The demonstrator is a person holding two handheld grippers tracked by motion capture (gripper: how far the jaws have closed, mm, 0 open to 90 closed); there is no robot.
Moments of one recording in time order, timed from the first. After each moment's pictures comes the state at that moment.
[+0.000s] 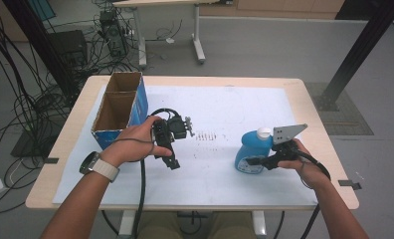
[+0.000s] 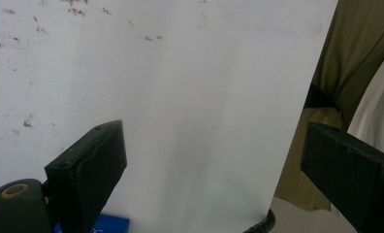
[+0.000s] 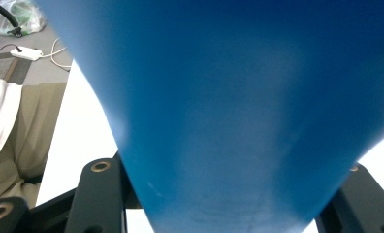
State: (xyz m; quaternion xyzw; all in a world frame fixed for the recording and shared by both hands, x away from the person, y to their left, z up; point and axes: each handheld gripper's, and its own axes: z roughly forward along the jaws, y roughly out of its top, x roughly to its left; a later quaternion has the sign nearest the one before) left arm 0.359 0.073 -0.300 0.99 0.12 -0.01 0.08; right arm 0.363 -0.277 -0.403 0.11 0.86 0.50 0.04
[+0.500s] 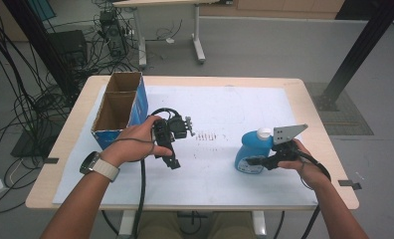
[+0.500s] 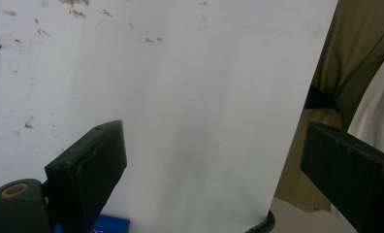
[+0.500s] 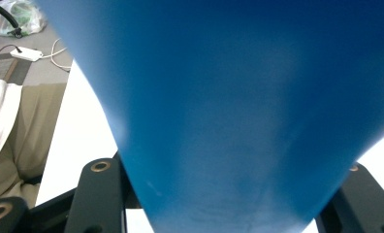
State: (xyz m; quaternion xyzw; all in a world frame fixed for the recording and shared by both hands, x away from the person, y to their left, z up) left arm 0.359 0.073 -0.300 0.99 0.12 -0.01 0.08; right arm 0.363 -0.278 -0.404 0.11 0.86 0.50 0.04
